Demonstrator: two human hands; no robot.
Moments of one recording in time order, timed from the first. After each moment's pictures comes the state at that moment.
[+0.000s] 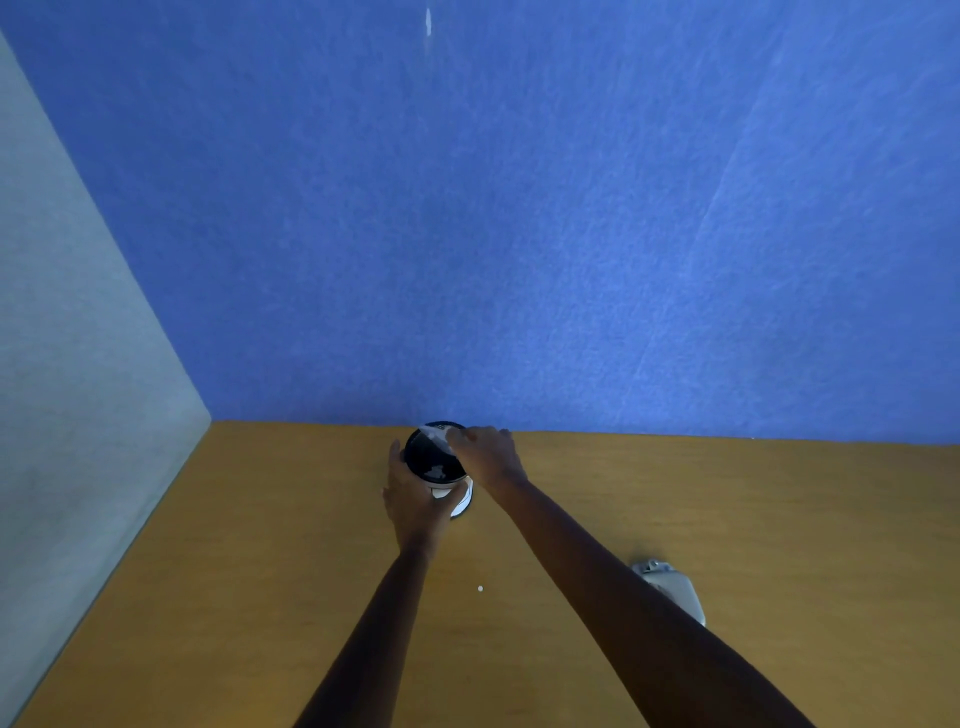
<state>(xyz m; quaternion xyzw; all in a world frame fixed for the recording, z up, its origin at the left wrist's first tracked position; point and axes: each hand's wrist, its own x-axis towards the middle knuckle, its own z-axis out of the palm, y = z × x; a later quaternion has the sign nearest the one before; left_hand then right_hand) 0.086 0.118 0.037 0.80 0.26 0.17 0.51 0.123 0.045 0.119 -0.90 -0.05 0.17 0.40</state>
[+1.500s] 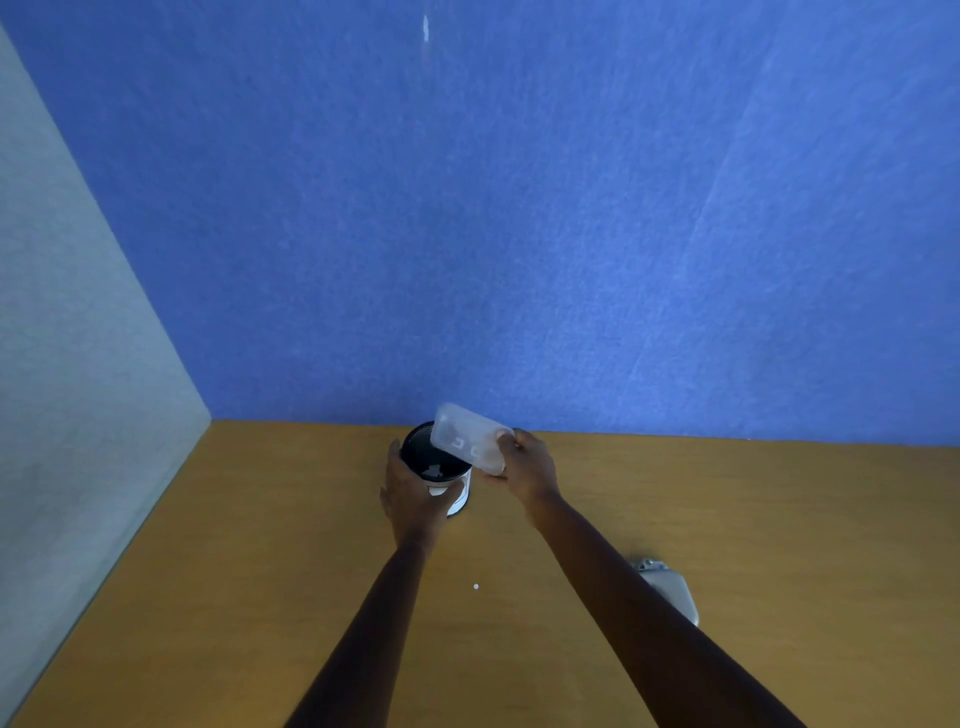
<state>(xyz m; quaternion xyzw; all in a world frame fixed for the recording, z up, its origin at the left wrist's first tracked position) 0.087 0.121 0.036 0.81 0.25 0.16 0.50 0.118 0.010 0.104 -0.76 0.09 0.10 0.63</state>
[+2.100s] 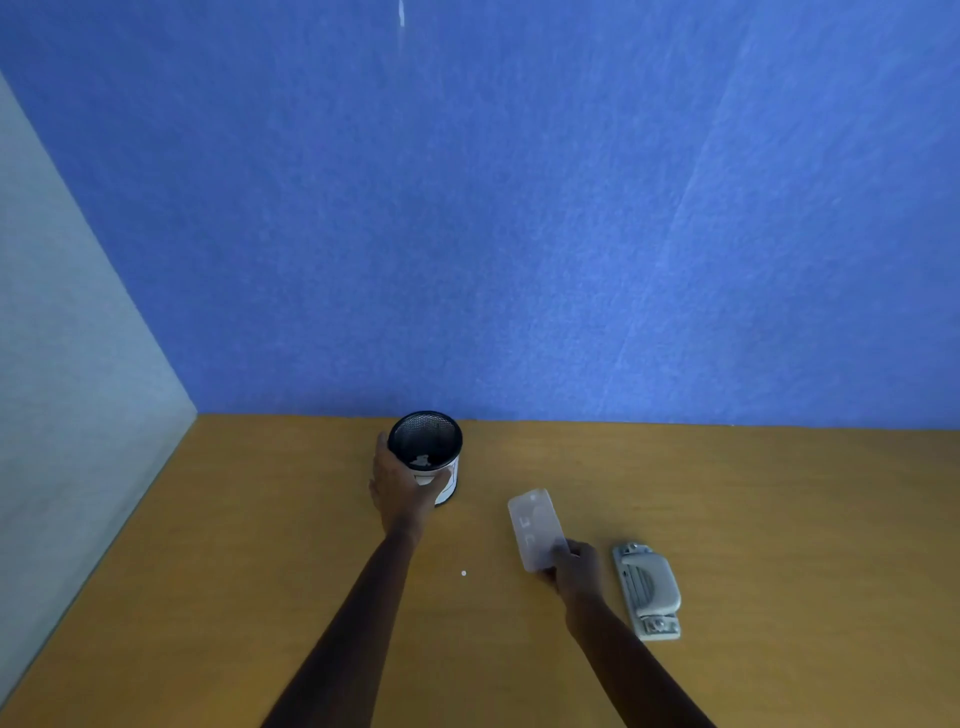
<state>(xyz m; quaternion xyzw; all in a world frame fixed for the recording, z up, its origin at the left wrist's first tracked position) 0.088 0.119 0.036 0.81 0.25 0.16 0.50 0.054 -0.065 0.011 -0.71 0.28 0.11 0.63</state>
